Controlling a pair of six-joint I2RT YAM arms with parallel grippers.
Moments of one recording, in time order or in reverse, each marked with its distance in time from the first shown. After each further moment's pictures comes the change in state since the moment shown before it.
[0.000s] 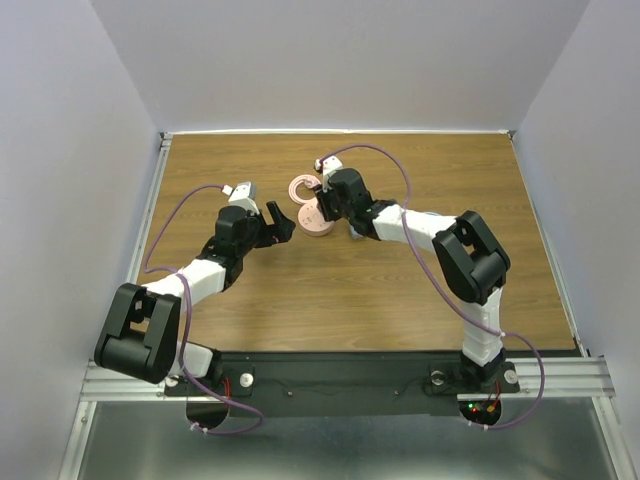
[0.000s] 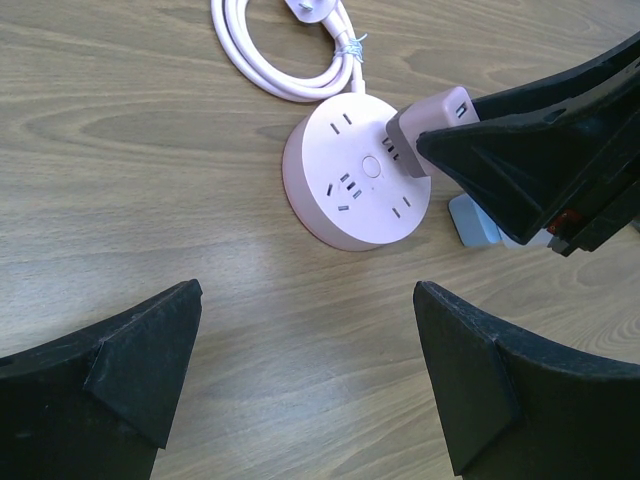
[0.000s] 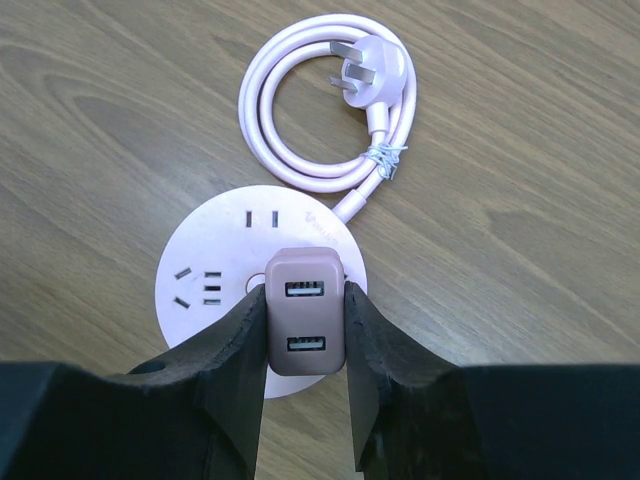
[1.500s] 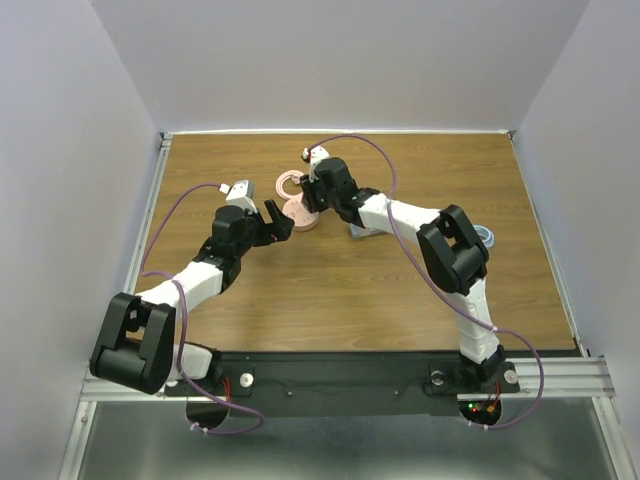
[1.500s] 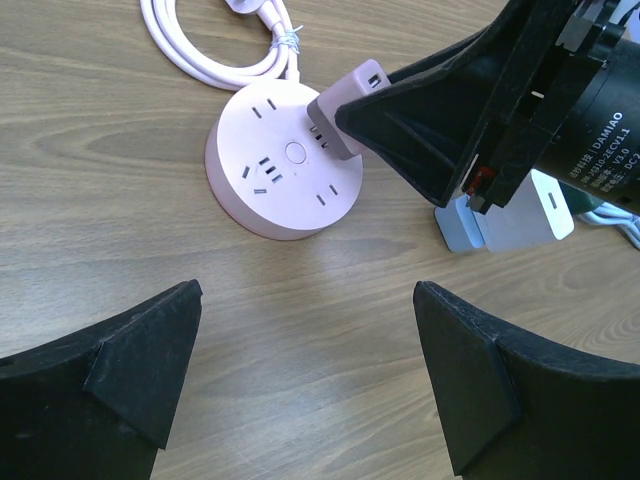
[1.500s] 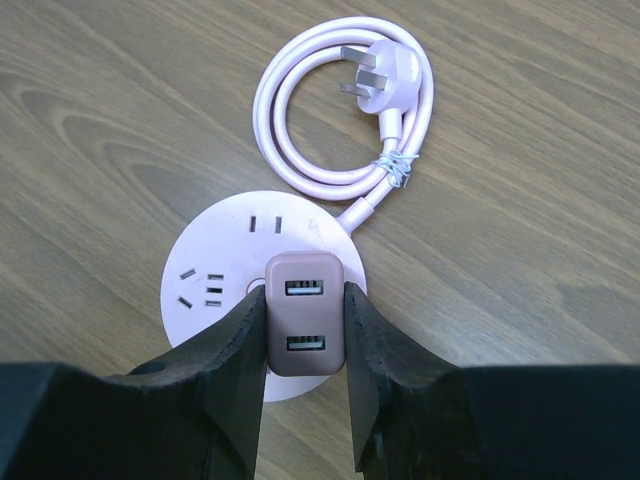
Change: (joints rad) left arm 0.000 -0.055 0.000 -0.022 -0.005 0.005; right arm 0.013 0.153 0.233 -0.089 -0.046 0.072
